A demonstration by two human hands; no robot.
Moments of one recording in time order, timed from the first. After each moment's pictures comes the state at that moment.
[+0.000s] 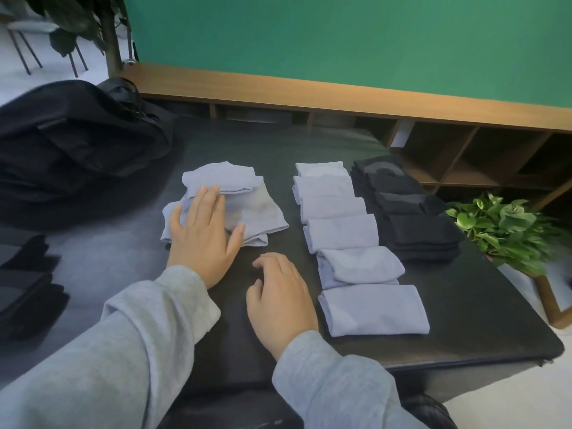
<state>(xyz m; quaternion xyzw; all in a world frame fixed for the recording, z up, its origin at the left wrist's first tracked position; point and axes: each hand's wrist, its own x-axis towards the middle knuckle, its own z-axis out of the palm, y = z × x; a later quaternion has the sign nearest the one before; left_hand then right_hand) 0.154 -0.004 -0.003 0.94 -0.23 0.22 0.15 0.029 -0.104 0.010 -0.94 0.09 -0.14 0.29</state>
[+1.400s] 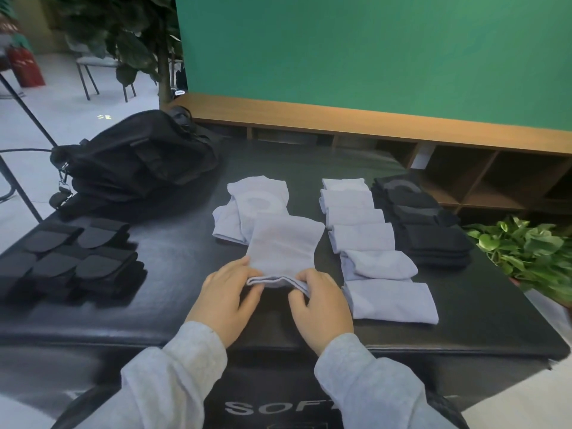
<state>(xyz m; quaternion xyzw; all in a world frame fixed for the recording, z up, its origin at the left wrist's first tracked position) 0.053 0.056 -0.008 0.89 -0.27 0.10 0.36 -0.008 -0.104 0.012 -0.93 0.11 -0.14 0.31</state>
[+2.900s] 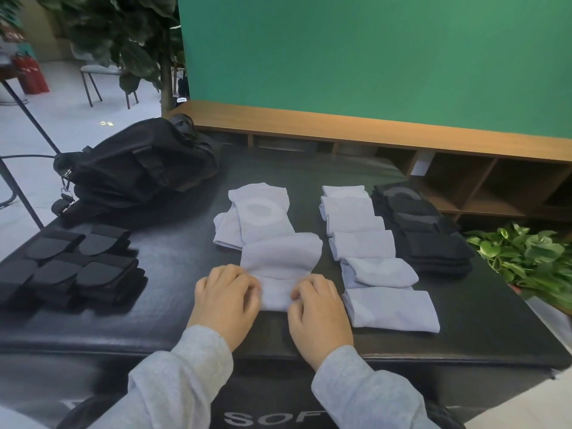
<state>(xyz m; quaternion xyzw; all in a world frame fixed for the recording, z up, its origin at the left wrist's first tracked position) 0.057 0.049 -0.012 0.93 -0.21 0.15 0.26 -0.008 -0.104 -0.001 -0.96 0.06 -0.20 0.20</state>
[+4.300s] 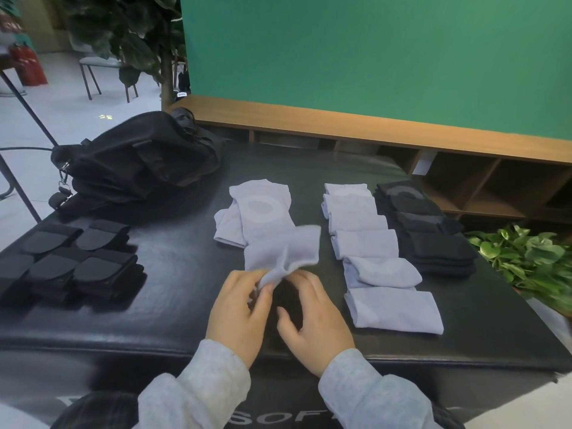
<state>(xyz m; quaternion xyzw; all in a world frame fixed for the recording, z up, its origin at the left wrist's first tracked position) 0.019 0.032 0.010 0.83 -0.15 0.09 0.53 -0.016 -0.101 0.003 -0.94 -0.04 -0.16 0.31</state>
